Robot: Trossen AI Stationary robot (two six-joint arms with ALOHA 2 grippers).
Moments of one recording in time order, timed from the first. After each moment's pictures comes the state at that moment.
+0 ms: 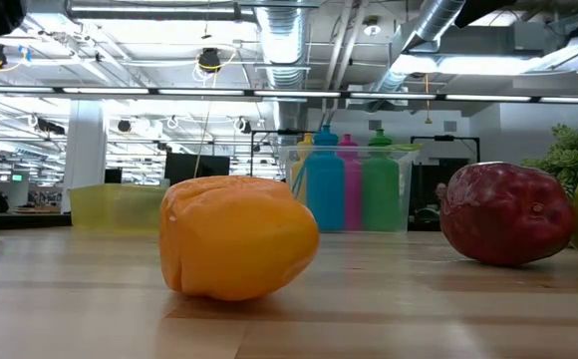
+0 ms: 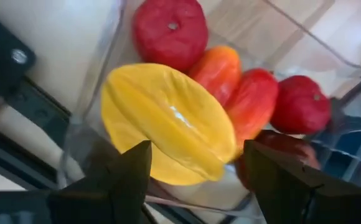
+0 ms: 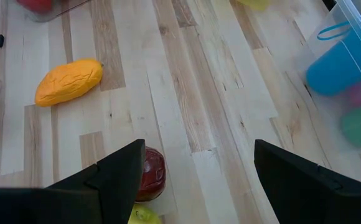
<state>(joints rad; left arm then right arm) -1.22 0.98 0.81 -1.12 -0.26 -2.05 0.55 1.25 1.24 -1.02 0.52 0.62</state>
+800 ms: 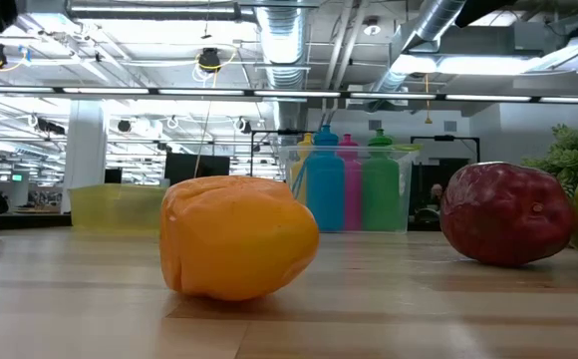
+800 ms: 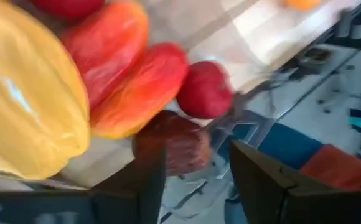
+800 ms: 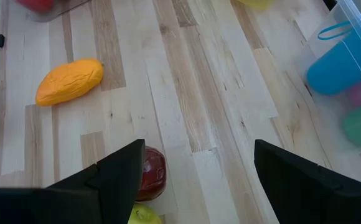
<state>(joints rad) -1.15 0.98 0.78 -0.77 -0.29 -2.18 0.55 1.25 1.24 -1.02 0.52 0.62</state>
